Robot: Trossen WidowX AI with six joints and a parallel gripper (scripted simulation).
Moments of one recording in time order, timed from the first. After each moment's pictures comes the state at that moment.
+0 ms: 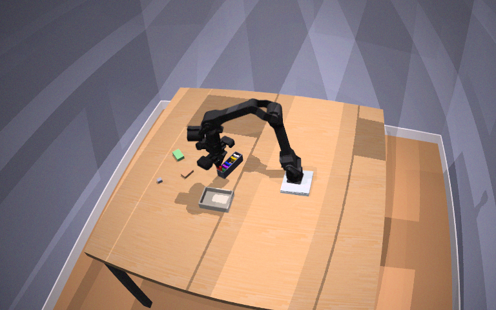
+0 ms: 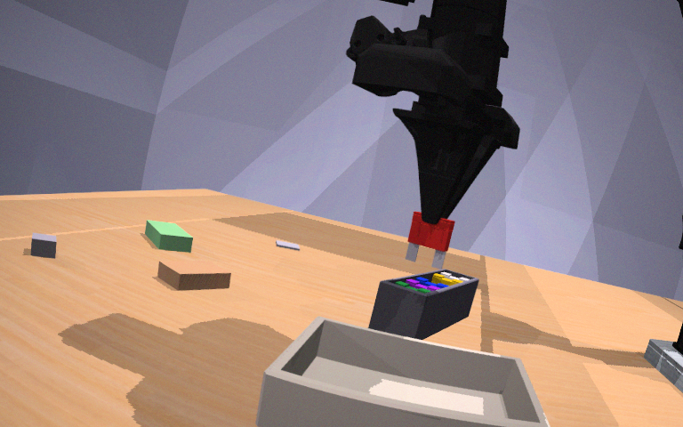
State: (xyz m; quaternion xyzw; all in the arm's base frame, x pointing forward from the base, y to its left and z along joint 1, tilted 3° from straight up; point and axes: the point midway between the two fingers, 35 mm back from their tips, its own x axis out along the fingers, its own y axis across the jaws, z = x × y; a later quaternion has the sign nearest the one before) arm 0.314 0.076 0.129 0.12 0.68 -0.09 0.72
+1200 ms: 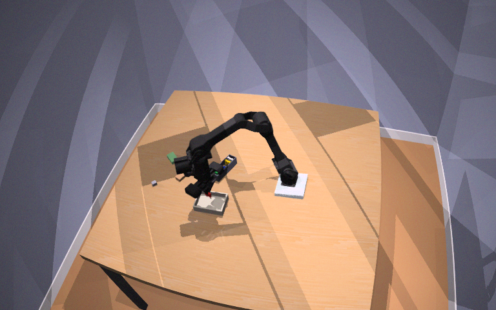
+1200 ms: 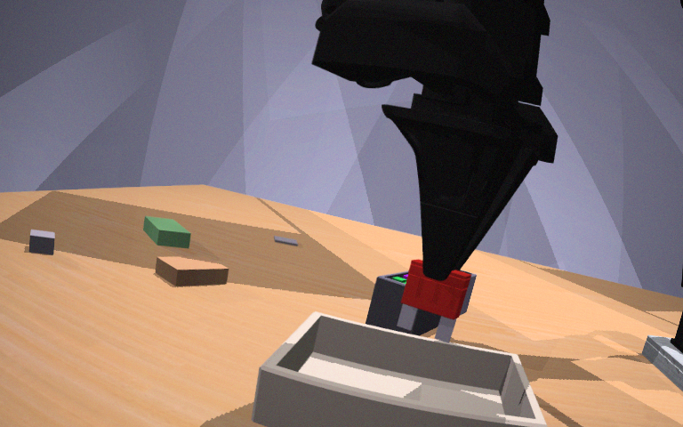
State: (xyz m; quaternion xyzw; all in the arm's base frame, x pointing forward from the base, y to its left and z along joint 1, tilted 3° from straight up) arm 0.294 0.196 0.115 0.13 0.67 -0.09 0.72
